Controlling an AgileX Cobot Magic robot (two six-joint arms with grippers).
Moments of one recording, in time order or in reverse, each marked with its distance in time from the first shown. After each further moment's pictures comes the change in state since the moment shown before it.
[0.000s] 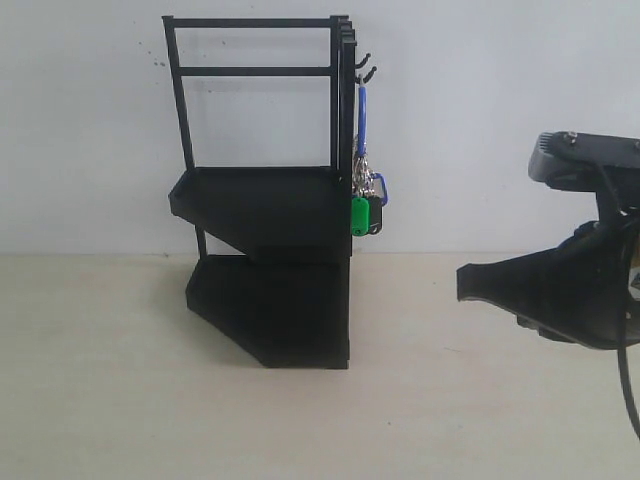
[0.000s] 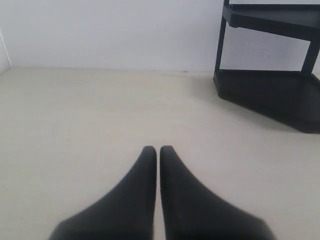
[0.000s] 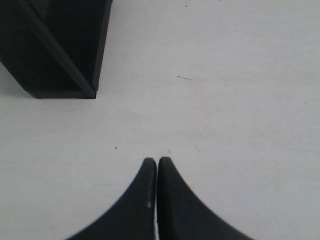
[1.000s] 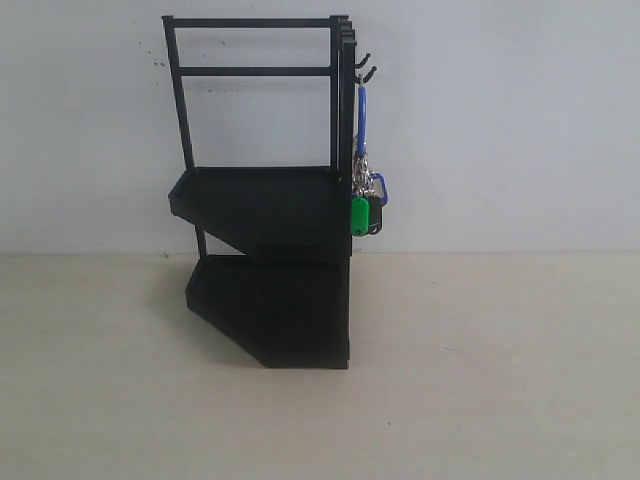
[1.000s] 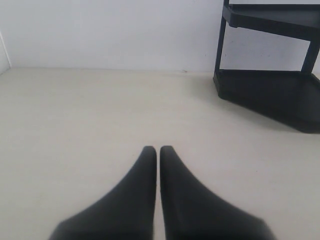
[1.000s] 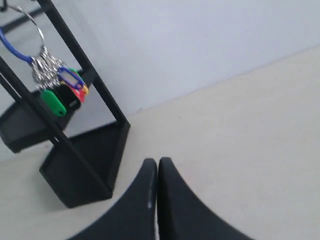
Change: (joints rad) left arm 0.000 0.000 0.000 0.000 0.000 0.000; right arm -0.528 -0.609 0.715 -0.033 -0.851 0.054
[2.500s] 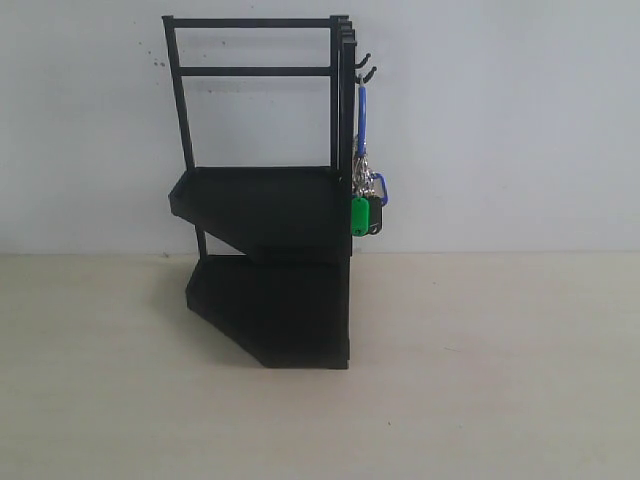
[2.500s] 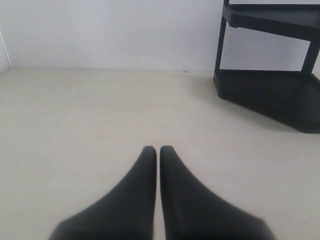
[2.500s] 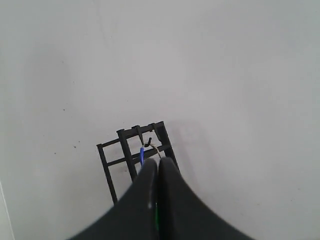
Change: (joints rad) left arm 0.000 0.000 0.000 0.000 0.000 0.000; right arm -0.082 -0.603 0.120 -0.134 -0.196 0.176
